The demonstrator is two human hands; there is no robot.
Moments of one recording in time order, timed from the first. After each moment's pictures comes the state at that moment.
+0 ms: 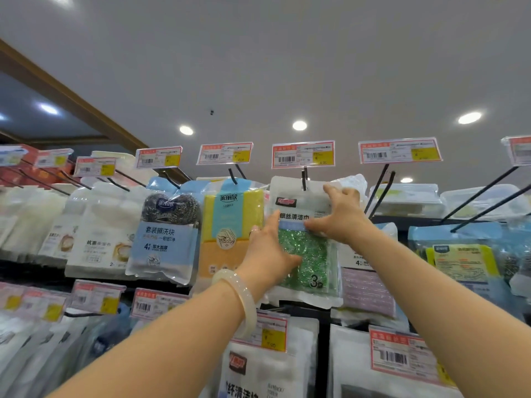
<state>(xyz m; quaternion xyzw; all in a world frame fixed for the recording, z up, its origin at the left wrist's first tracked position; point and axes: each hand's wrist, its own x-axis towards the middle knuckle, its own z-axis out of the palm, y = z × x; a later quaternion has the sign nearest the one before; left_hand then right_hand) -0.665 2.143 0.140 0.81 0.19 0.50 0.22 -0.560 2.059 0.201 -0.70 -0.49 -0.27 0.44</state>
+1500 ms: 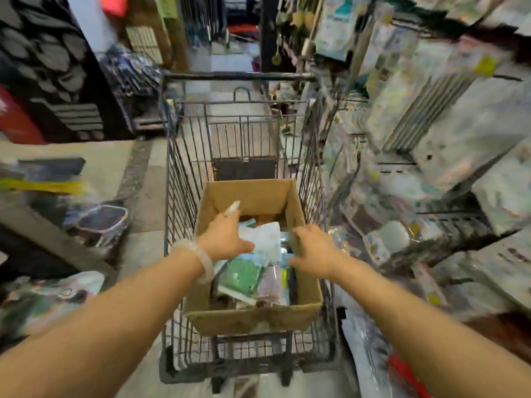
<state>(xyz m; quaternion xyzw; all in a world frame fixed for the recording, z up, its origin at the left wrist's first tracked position) -1.253 2.184 -0.390 0.52 0.79 0.11 0.31 -1.072 2.252 -0.397 -0.45 -0.84 0.27 -0.11</state>
